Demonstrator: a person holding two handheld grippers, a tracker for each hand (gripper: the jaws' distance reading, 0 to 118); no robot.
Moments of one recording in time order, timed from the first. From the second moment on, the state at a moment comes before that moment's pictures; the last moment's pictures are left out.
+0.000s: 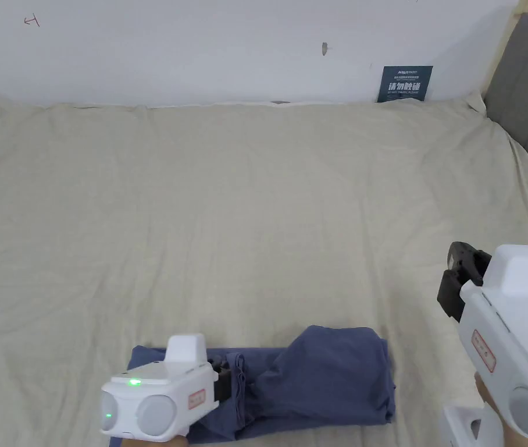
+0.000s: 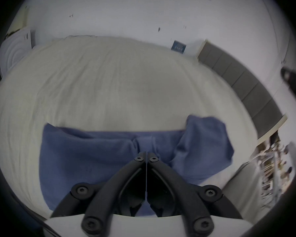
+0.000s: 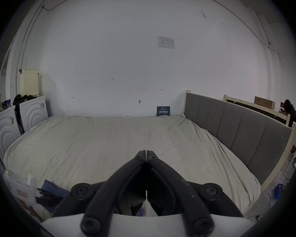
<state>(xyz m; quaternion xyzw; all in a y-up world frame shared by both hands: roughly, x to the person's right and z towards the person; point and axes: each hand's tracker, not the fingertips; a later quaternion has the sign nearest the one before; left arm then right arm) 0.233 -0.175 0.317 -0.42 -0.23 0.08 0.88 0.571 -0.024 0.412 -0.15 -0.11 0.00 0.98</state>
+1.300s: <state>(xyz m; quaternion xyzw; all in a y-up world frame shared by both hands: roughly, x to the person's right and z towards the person) 0.066 -0.179 0.309 -0.47 -0.18 0.22 0.84 0.539 -0.028 0.392 -0.17 -0.08 0.00 0.98</state>
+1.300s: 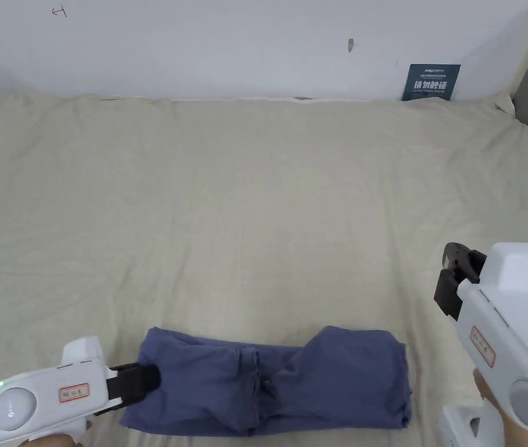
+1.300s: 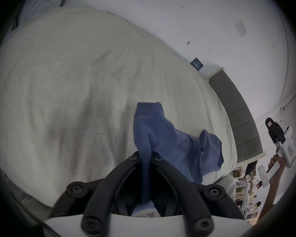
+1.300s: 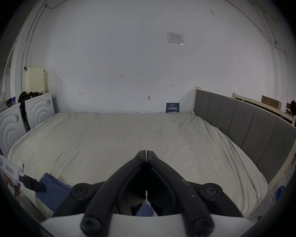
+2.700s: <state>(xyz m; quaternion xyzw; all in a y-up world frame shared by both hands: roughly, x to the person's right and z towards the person) 0.353 -0.149 0.313 -0.48 -0.31 0.03 0.82 0.600 -0.025 0.432 -0.15 -0.13 -0.03 0.98</state>
